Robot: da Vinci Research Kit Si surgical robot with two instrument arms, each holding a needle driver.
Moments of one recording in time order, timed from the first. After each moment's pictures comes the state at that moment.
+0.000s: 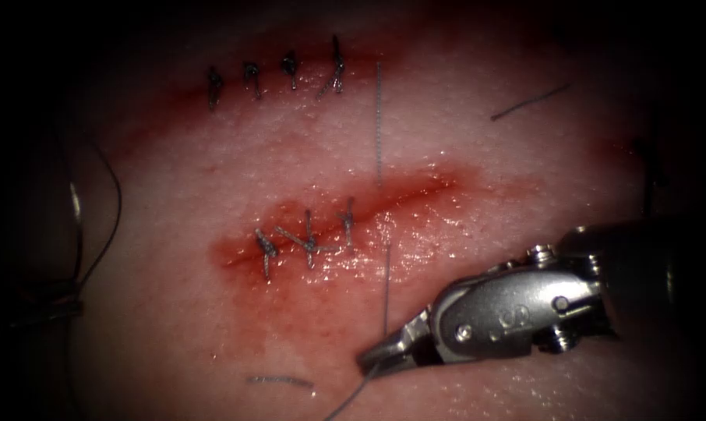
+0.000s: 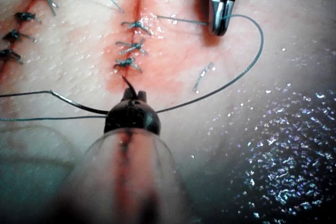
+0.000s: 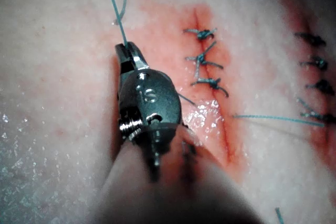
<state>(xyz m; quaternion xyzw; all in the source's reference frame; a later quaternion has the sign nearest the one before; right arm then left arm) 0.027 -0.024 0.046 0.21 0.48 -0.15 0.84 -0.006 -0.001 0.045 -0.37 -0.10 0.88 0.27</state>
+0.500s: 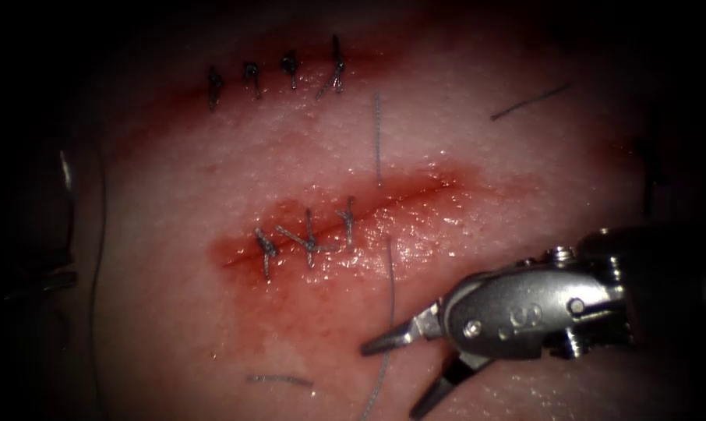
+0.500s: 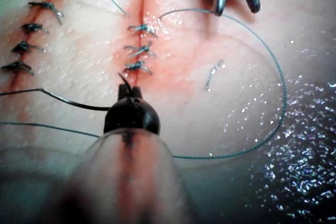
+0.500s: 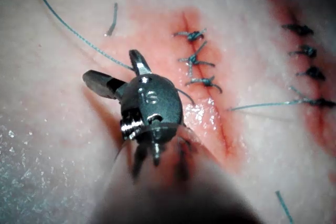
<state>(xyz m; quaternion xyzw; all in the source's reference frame) 0.025 -0.021 0.044 0.21 0.48 -0.08 0.85 -0.006 0.002 0.045 -0.43 -0.05 0.87 0.24</state>
